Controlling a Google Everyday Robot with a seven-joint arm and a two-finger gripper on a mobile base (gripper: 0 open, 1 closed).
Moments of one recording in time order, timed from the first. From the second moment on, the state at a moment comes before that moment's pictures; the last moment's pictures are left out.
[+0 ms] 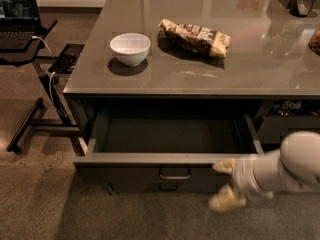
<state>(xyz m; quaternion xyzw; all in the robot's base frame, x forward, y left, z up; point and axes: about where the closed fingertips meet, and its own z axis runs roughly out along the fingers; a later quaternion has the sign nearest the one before) 0.386 -0.164 0.660 -0.59 0.75 0.13 0.25</state>
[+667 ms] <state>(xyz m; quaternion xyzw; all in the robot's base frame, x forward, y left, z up) 0.489 -0.175 0.691 -0.59 0.74 0.10 0.30</state>
